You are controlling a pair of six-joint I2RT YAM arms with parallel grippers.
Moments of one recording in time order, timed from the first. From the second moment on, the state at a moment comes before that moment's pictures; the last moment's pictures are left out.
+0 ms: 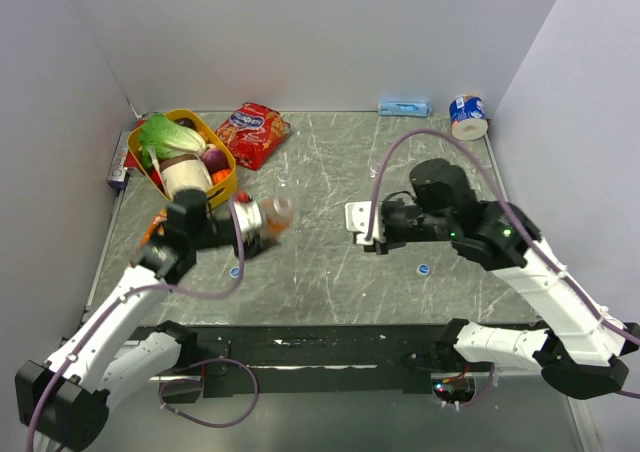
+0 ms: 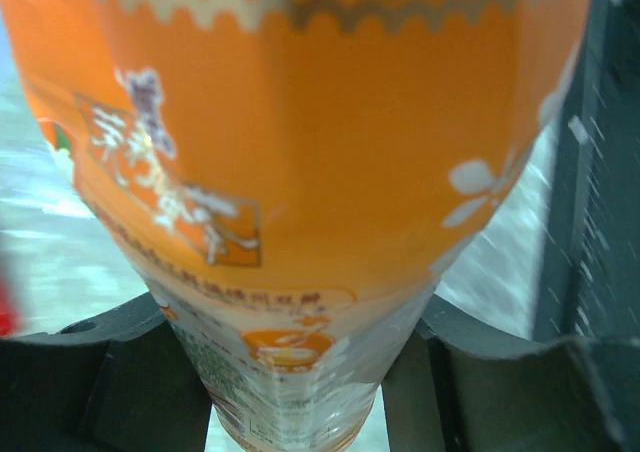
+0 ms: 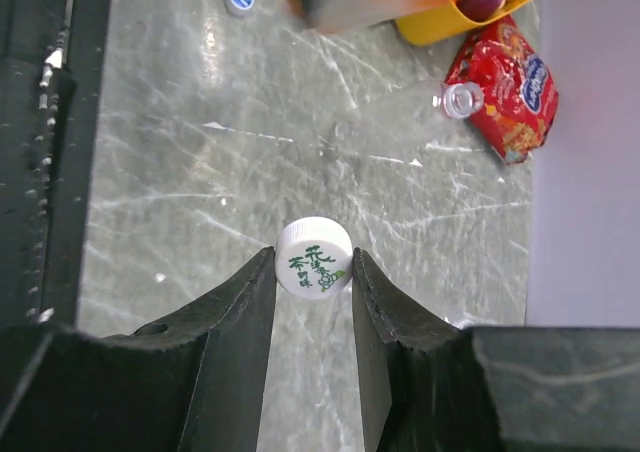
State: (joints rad) left arm -0.38 0.90 0.80 -0.25 0.77 0.45; right arm 0.83 1.10 1.46 -0.98 -0.36 -0.86
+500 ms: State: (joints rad) left arm -0.68 0.90 0.47 0.03 0.66 0.47; right arm 0.96 1.35 1.72 -1.25 -0.37 -0.98
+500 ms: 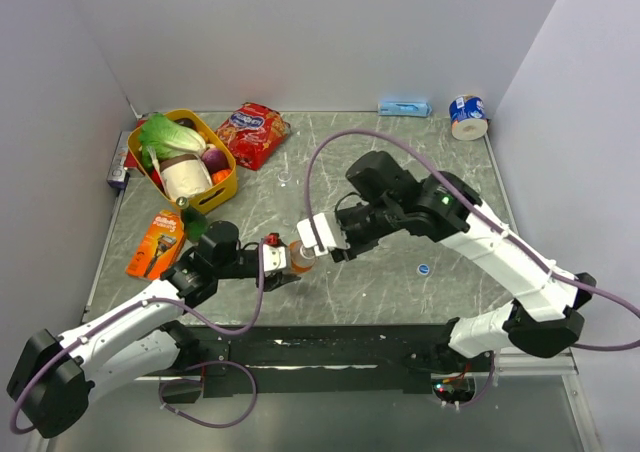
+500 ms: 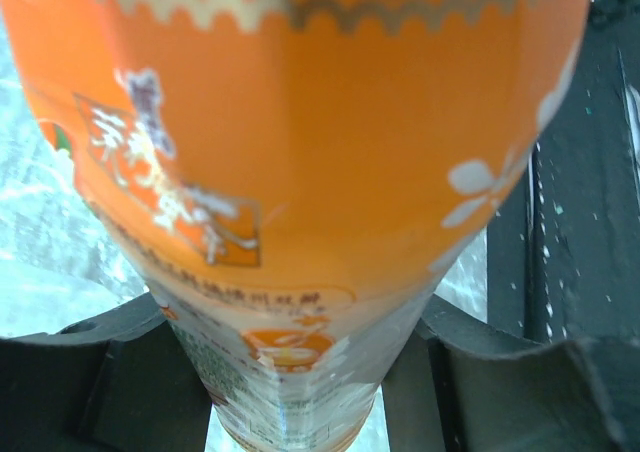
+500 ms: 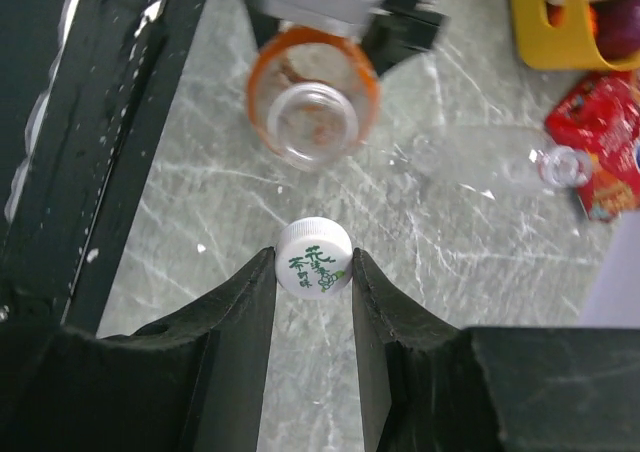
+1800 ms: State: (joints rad) left arm -0.69 0.97 0.52 0.06 0.61 0.53; right arm 1.05 1.44 1.81 -1.28 -0.34 -1.10
